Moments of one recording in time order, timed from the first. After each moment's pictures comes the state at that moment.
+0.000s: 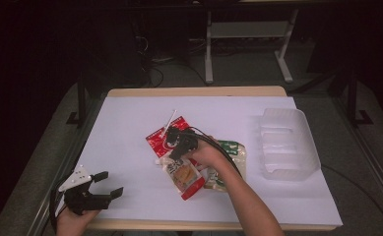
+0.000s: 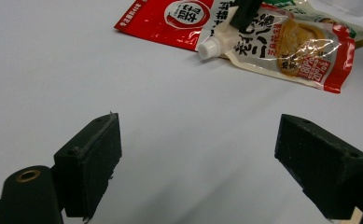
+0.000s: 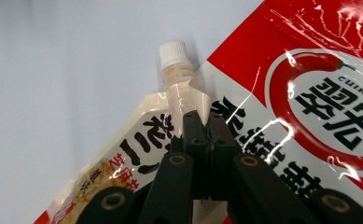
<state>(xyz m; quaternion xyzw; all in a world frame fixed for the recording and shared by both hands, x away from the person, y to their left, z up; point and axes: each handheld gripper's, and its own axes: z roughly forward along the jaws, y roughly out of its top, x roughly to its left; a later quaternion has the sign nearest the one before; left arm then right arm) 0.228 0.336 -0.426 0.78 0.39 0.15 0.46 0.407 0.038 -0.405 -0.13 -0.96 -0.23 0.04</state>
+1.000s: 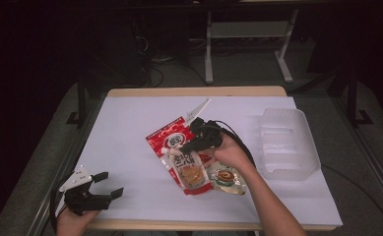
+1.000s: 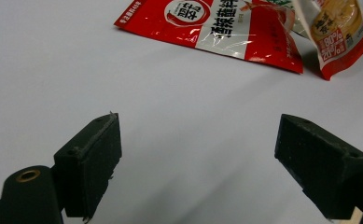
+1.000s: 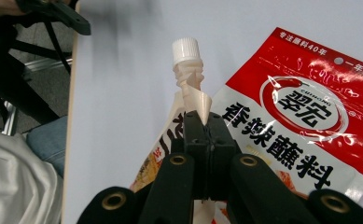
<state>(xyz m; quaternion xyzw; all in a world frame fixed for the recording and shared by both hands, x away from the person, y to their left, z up) 0.228 0.335 -0.427 0.79 0.39 0.15 0.45 0.376 -0.032 -0.345 -0.13 -0.92 -0.36 0.04</state>
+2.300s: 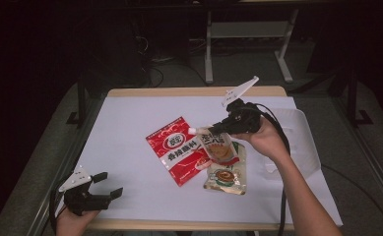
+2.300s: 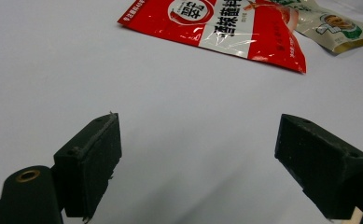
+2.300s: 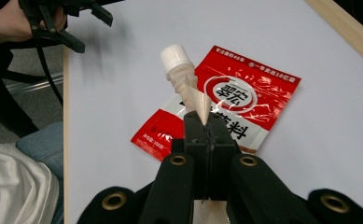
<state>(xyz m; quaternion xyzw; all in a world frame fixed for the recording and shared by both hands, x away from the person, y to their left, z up) 0.228 0.337 -0.428 0.78 0.39 0.15 0.45 0.370 -0.119 -0.283 -0.17 -0.90 -0.39 -0.02</state>
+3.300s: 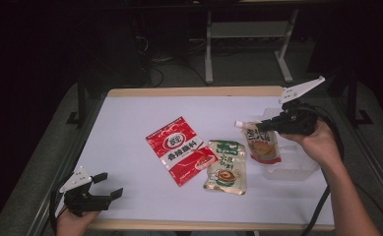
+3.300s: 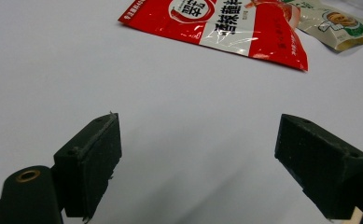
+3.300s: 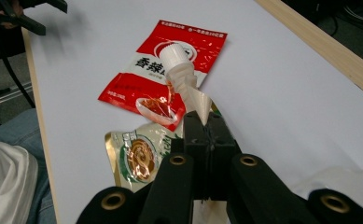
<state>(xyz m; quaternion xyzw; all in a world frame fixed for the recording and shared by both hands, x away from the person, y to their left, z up) 0.226 0.335 -0.428 0.78 0.40 0.16 0.45 0.346 -0.234 -0.271 -0.26 -0.88 -0.39 -0.06</state>
